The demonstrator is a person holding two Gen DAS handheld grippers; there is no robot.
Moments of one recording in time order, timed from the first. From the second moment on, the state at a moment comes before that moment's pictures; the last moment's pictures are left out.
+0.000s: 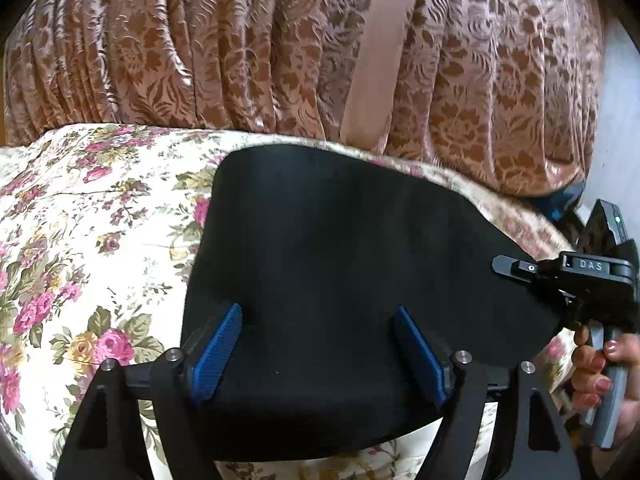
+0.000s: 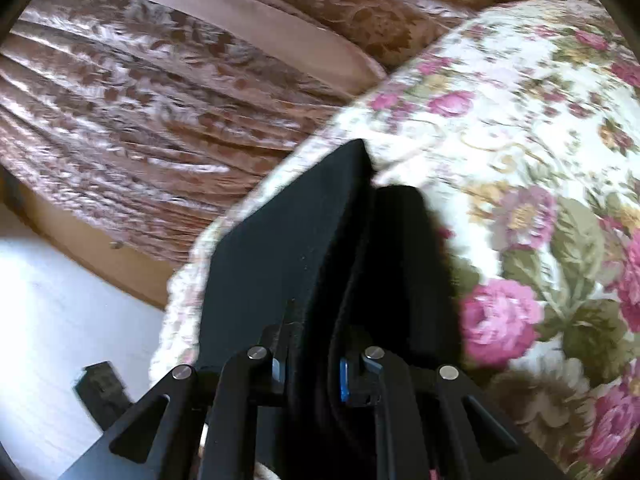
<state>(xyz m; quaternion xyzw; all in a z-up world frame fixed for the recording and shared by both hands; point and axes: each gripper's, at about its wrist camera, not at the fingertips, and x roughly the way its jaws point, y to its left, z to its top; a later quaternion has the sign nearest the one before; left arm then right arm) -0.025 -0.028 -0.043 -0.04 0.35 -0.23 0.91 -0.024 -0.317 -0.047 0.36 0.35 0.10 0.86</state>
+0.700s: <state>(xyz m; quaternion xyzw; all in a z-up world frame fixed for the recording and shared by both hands) 0.020 -0.015 0.009 -0.03 0.34 -0.18 0.92 -0.036 -0.298 0.026 0.20 0.30 0.00 0.93</state>
